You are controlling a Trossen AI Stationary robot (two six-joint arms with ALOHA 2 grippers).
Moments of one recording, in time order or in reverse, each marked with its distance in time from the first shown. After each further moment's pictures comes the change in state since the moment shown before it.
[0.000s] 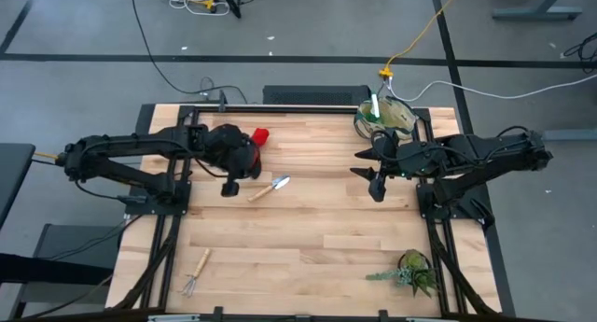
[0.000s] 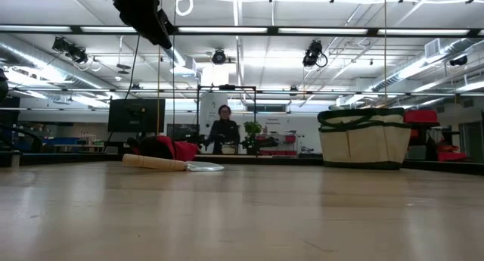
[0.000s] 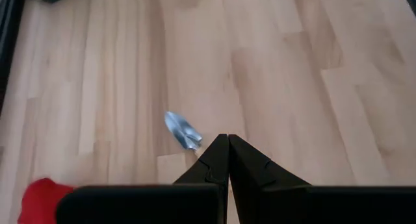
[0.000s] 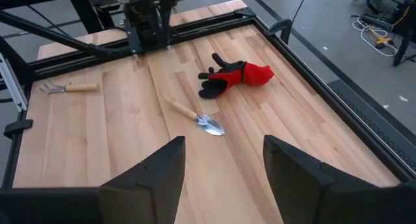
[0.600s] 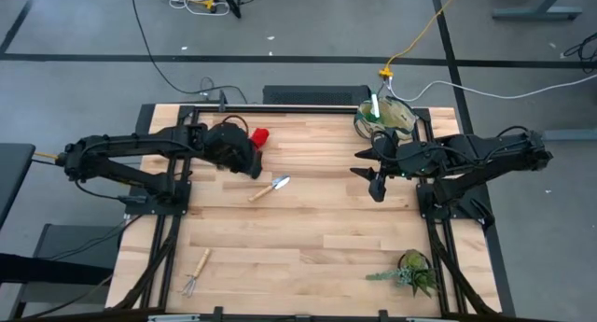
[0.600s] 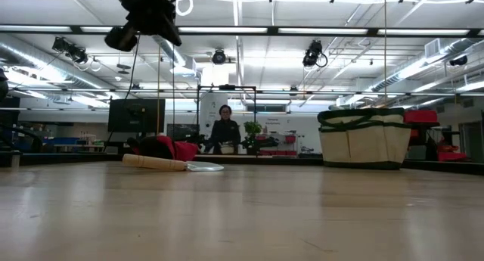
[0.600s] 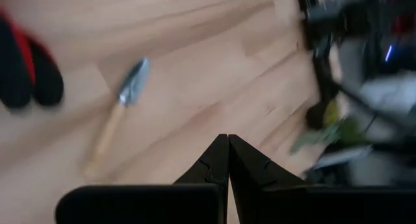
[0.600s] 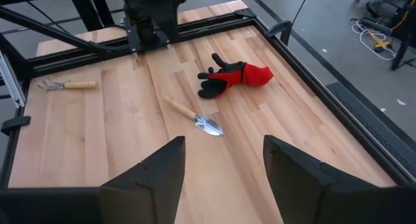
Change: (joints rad) left arm 0.001 0.000 0.000 0.073 -0.063 -1.368; right arm 0.000 0.000 0.000 0.000 0.001 -0.023
